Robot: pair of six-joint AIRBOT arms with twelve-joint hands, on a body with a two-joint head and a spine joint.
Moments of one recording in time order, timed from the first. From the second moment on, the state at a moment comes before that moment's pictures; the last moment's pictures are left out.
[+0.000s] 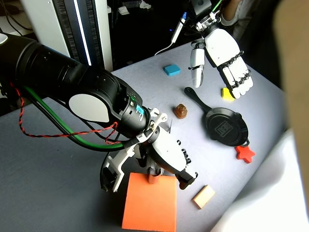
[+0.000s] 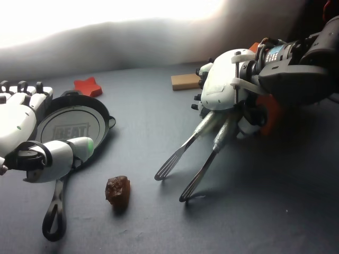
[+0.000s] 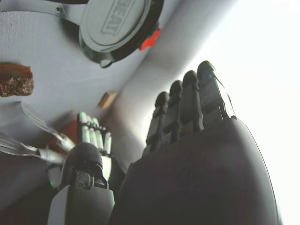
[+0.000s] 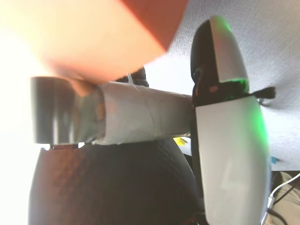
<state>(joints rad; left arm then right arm) 0.54 -0.73 0.53 -1.38 -1.05 2.09 -0.18 -1.41 1.39 -0.15 -0.38 -1.41</state>
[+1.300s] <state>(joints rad) 0.52 -0.73 0.53 -1.40 -1.07 2.11 -0.01 -1.23 1.04 -0.70 -0.63 -0.63</state>
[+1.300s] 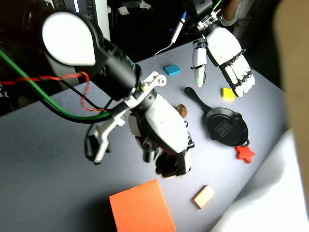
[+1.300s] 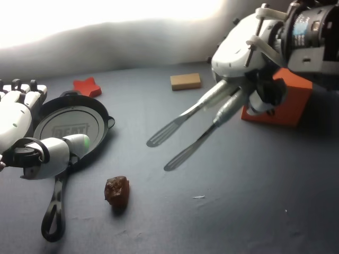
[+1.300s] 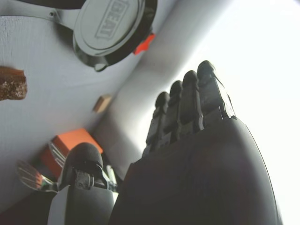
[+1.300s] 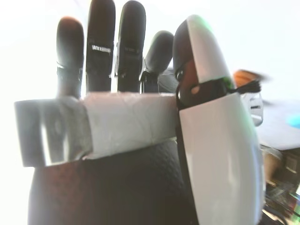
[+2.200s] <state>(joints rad) 0.49 -0.73 0.56 -1.46 -1.10 2.11 -0.05 -1.41 0.95 -1.07 -0.90 -0.02</state>
